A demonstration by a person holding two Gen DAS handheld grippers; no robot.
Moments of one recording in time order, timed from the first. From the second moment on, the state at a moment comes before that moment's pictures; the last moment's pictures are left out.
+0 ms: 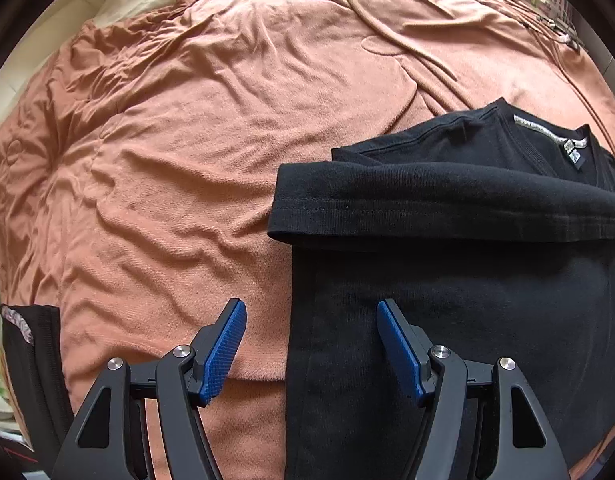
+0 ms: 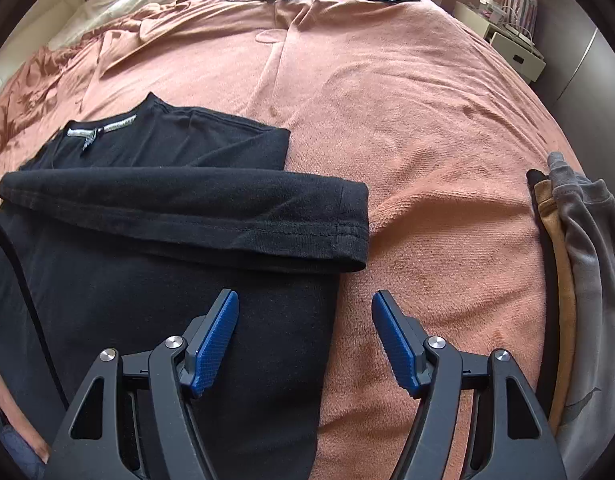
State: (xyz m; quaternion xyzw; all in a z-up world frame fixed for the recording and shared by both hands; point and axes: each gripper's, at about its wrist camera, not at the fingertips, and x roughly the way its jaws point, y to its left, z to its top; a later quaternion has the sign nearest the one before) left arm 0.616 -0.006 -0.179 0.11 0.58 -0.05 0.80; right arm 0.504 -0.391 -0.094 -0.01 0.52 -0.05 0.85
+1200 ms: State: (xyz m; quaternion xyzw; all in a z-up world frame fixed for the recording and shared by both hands) left arm 0.689 0.016 -0.158 0.01 0.53 -0.01 0.85; right arm 0.576 -0.410 -0.069 0.02 0.44 -0.07 0.90
